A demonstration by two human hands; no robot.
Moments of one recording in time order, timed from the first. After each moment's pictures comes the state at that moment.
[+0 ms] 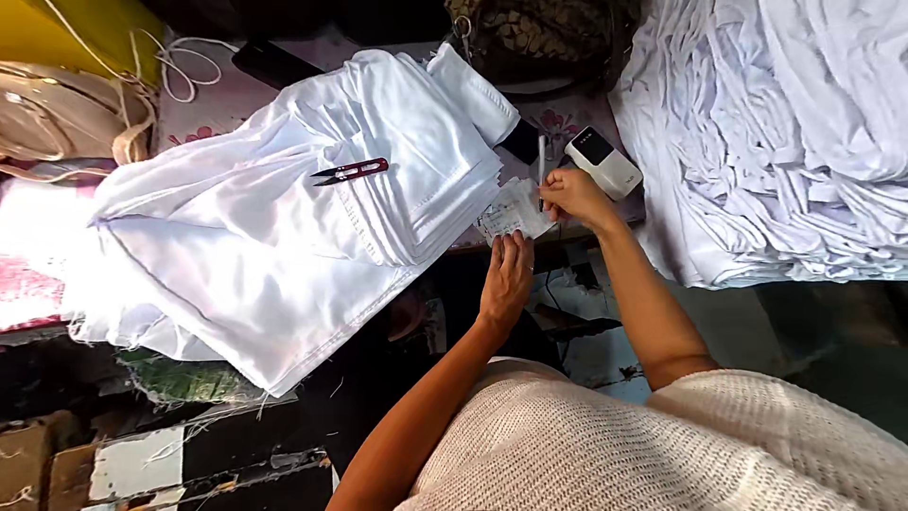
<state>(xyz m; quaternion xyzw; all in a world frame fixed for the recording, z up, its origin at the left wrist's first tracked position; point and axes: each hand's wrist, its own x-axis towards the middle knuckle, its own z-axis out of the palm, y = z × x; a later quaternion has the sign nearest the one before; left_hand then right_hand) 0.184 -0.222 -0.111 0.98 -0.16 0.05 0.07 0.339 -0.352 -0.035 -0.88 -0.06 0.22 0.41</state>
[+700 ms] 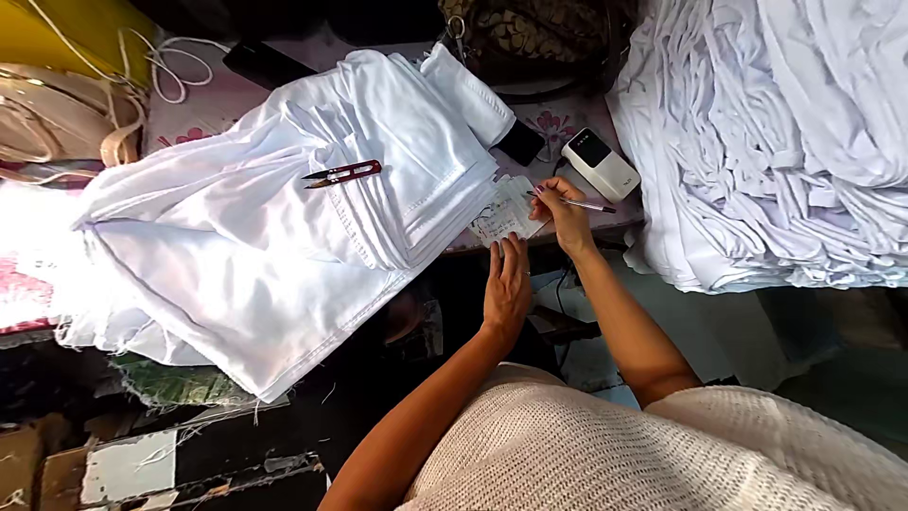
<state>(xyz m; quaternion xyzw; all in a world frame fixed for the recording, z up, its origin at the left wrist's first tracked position) 0.179 -0.237 -0.111 0.99 -0.11 0.05 0.03 0.314 -0.348 -0.090 -0.72 -0.08 0.01 0.68</state>
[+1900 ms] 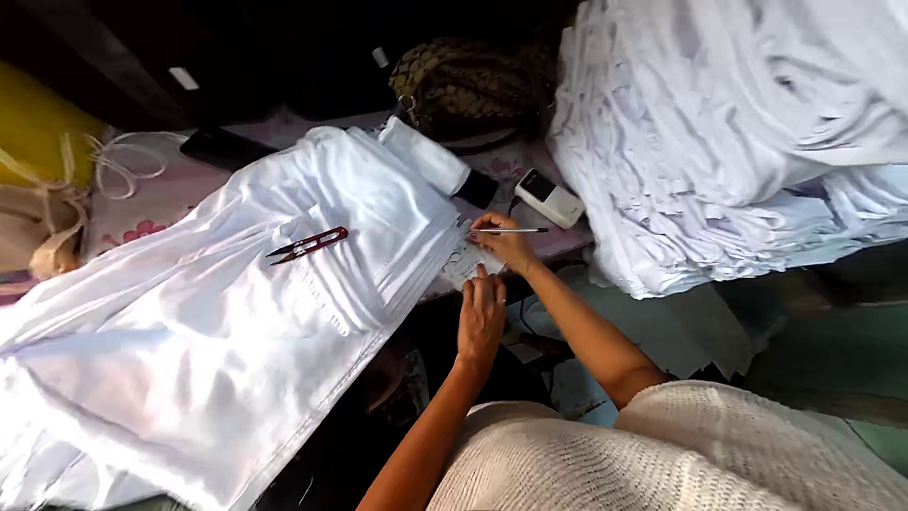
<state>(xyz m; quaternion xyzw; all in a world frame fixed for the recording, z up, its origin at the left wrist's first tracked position) 0.197 -0.224 -0.098 0.98 -0.14 0.12 0.08 0.324 -0.323 -0.090 -0.76 -0.16 0.03 0.63</state>
